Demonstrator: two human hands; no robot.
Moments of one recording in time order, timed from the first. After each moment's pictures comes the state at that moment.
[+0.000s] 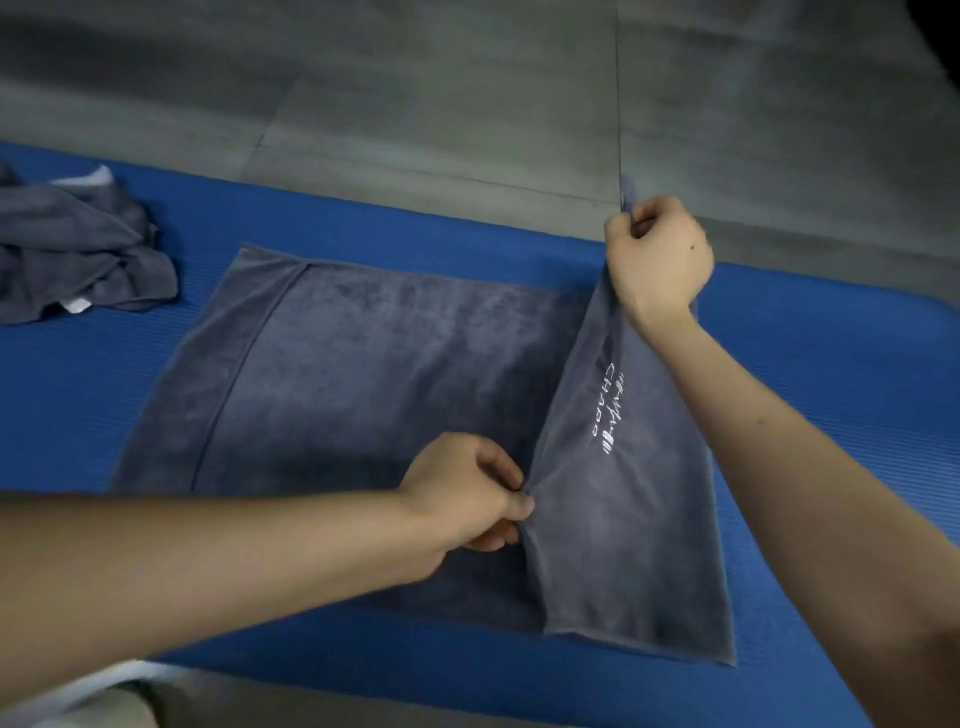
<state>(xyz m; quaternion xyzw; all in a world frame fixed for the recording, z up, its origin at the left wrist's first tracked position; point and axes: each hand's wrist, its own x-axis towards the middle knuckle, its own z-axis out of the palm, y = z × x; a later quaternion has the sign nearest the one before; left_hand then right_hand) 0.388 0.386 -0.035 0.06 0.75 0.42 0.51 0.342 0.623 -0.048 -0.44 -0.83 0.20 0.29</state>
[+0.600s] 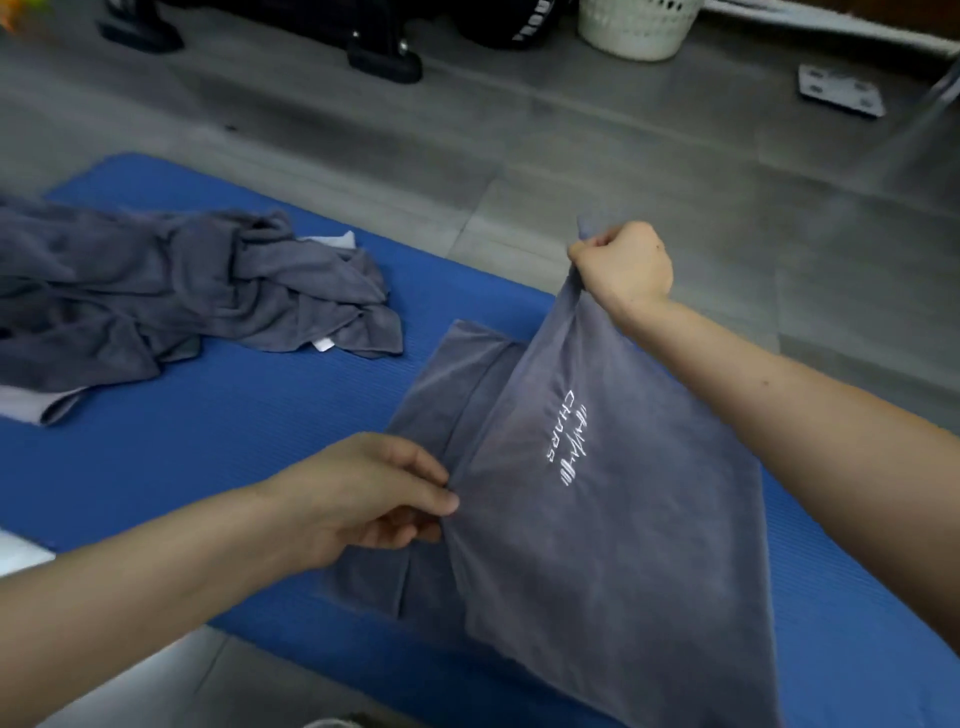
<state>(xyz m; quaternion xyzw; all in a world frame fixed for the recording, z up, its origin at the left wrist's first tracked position) 0.227 0.150 0.020 -0.04 0.71 0.49 0.50 0.148 0.415 0.015 -0.35 -0.88 0.27 0.15</state>
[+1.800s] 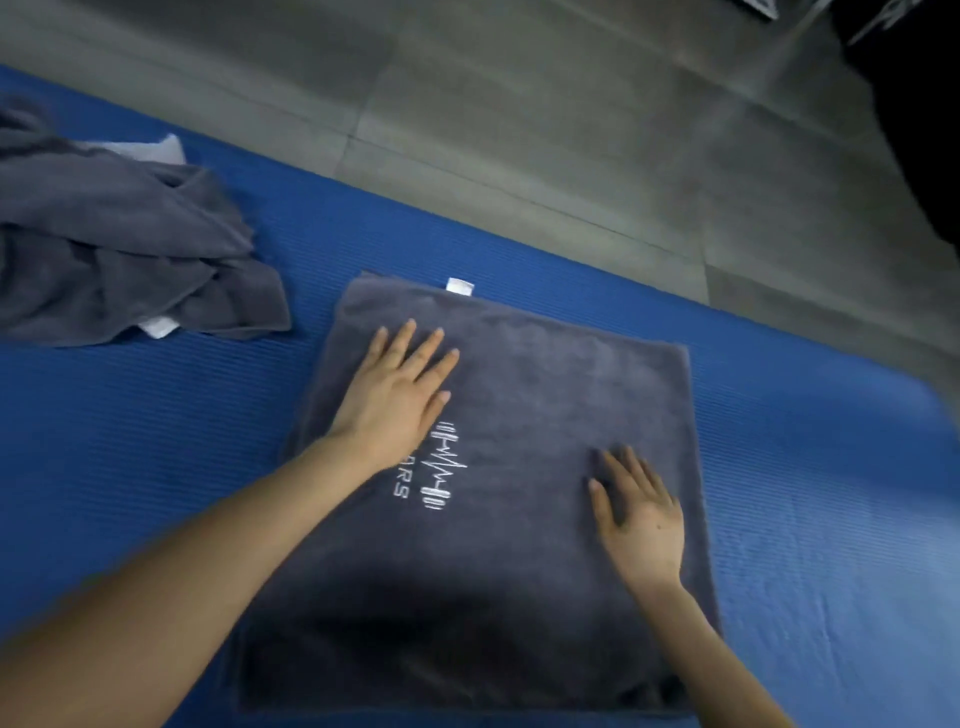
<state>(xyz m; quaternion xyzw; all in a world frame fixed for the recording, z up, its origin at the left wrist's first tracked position) 0.115 0.254 -0.181 0.50 0.86 0.08 0.07 0.358 0.421 -0.174 -0.40 -0.92 0.08 0.01</state>
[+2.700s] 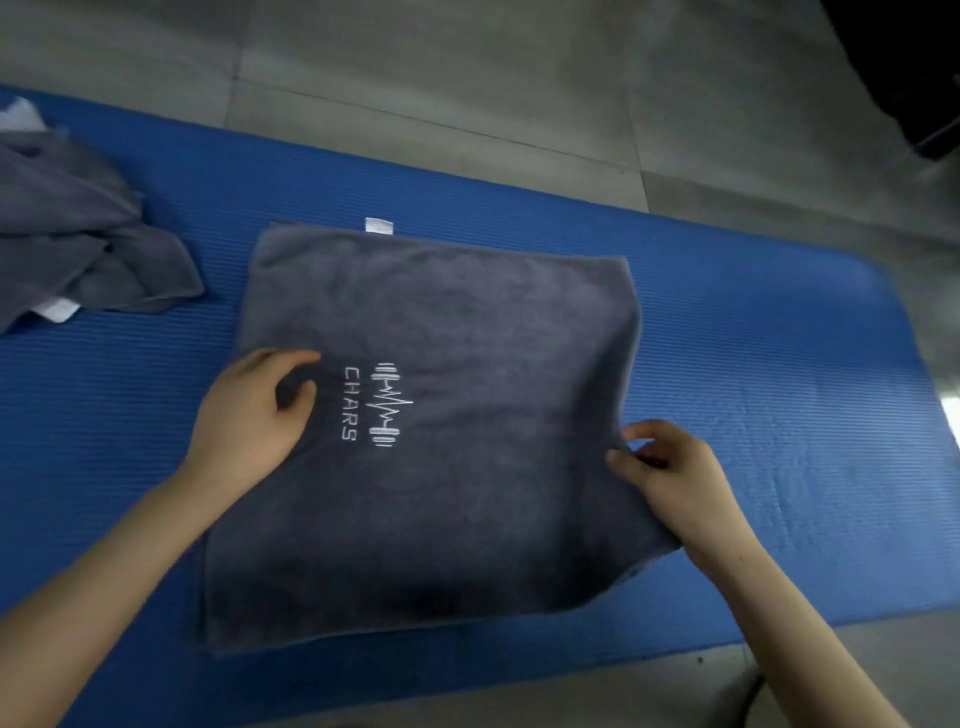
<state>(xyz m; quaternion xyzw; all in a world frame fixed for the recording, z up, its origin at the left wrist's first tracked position) 0.145 0.187 -0.155 0.31 0.88 0.31 0.16 0.407 0.406 -0.080 -0.55 -0.76 0.35 0.01</state>
